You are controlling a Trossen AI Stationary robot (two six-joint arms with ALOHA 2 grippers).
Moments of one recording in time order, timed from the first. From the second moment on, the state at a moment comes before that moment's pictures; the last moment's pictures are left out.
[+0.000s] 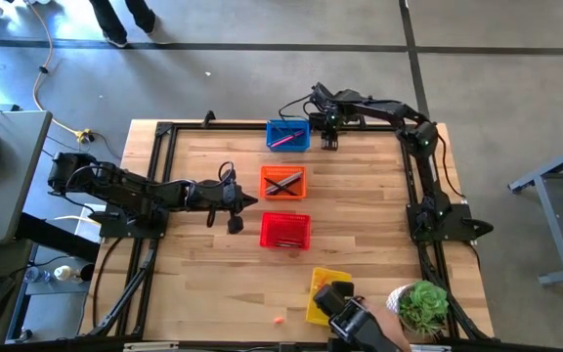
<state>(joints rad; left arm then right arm) 0.13 1.29 0.39 0.41 -0.19 -0.03 -0.79 2.18 1.64 -0.79 0.04 -0.71</state>
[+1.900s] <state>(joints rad) 0.12 1.29 0.39 0.36 -0.22 -0.03 -0.78 2.18 1.63 -1.00 0.08 -0.76</state>
